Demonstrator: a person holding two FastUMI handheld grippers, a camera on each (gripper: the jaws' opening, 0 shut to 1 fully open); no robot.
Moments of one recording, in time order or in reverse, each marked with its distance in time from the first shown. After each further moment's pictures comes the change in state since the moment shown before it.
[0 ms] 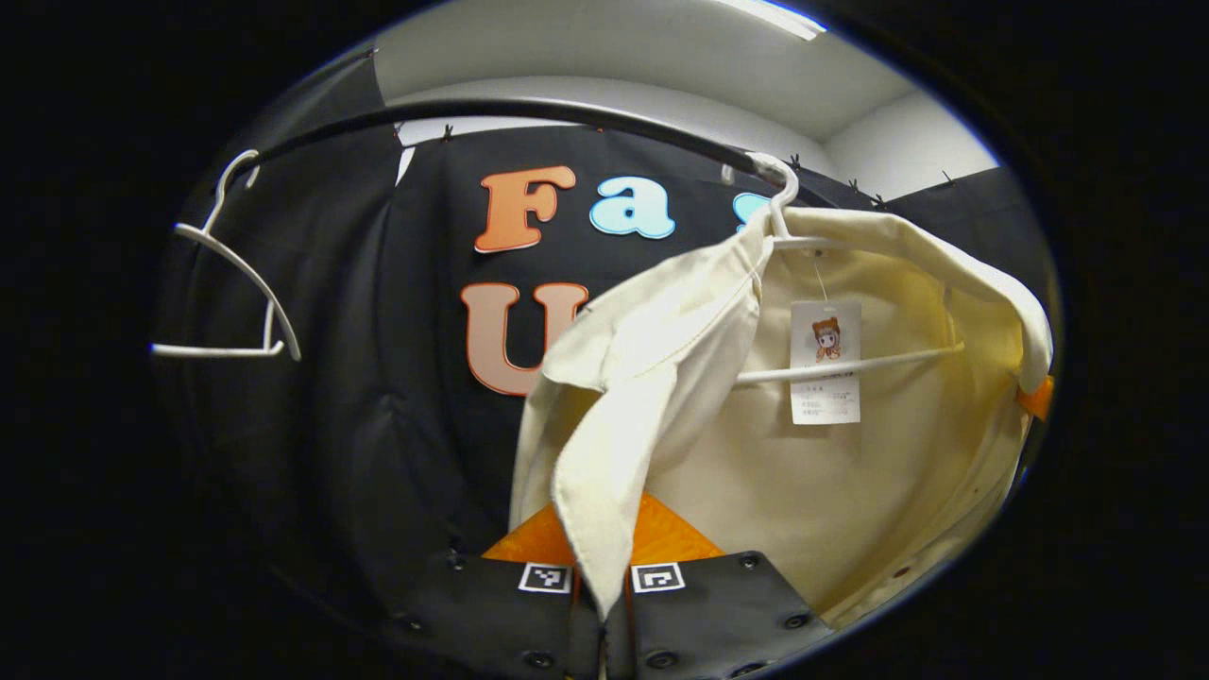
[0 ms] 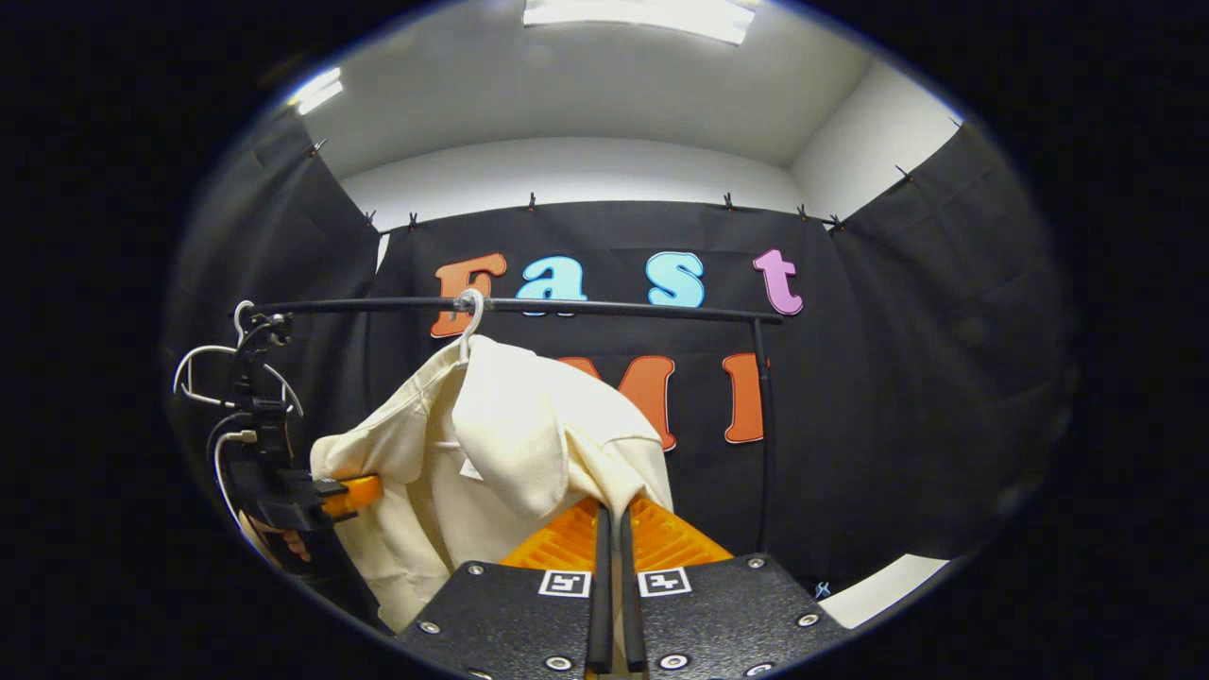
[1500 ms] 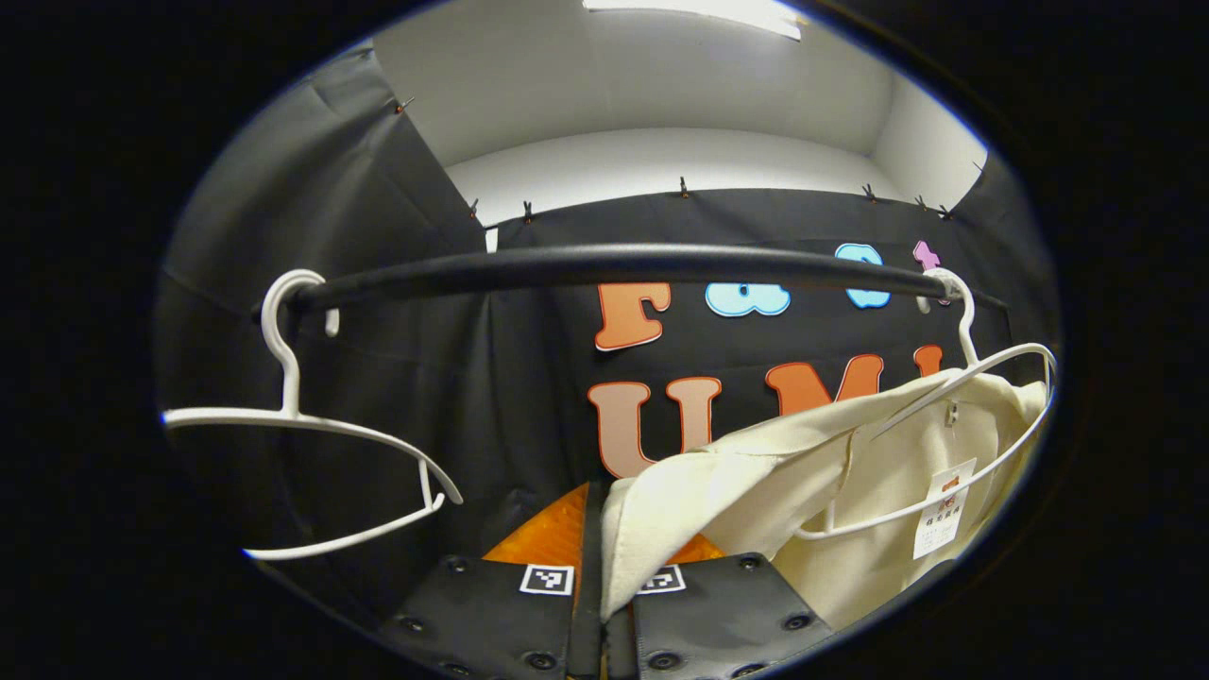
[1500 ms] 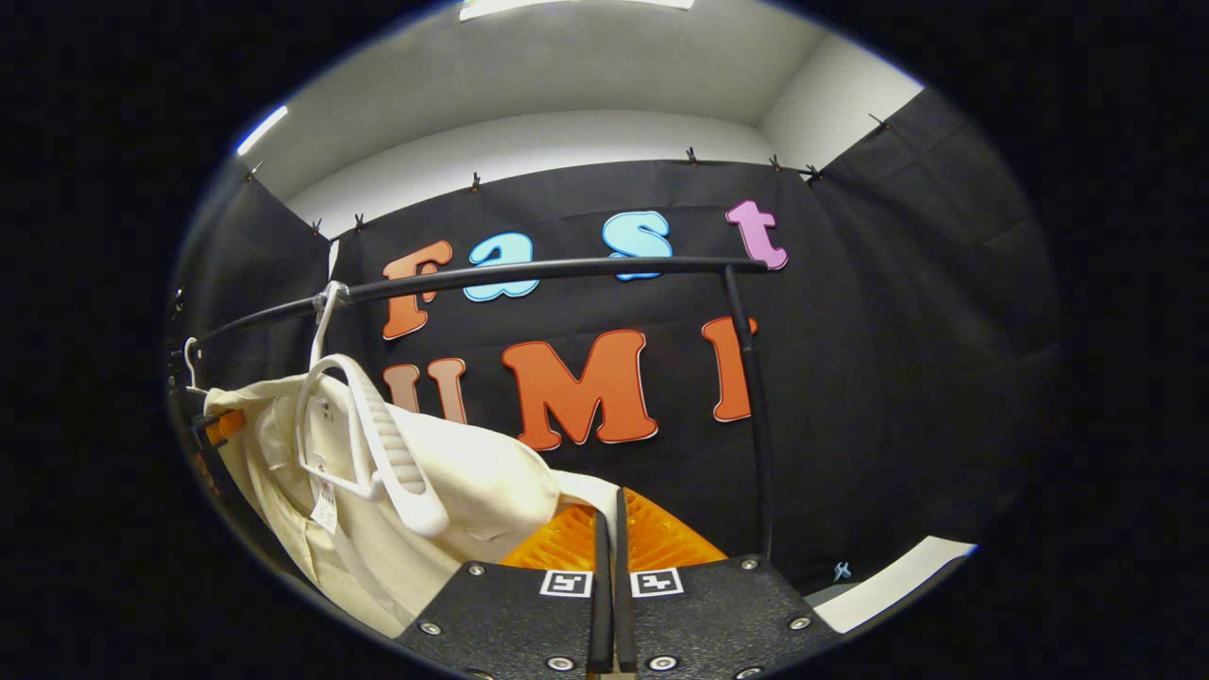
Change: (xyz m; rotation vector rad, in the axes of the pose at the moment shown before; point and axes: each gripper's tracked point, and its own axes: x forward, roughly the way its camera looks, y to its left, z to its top) left arm 0.019 0.138 0.083 0.055 -0.130 0.272; right arm 0.122 -0.071 -0.056 0.147 0.110 0.005
